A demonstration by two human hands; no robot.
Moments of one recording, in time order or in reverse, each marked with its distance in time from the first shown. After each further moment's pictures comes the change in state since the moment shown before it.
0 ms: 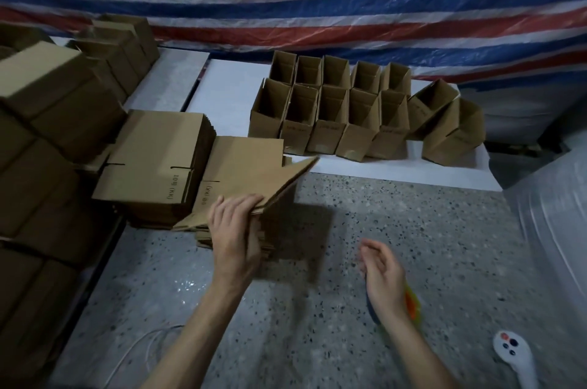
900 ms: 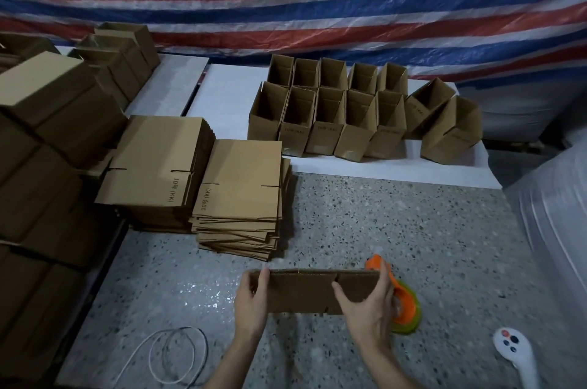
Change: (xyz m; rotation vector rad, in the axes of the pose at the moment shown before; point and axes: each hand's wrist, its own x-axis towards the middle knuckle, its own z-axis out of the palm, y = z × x) left_hand -0.114 -0.004 0.028 -0.284 -0.297 -1.106; right_hand -0.043 0.042 0.017 -0.529 0.219 -0.001
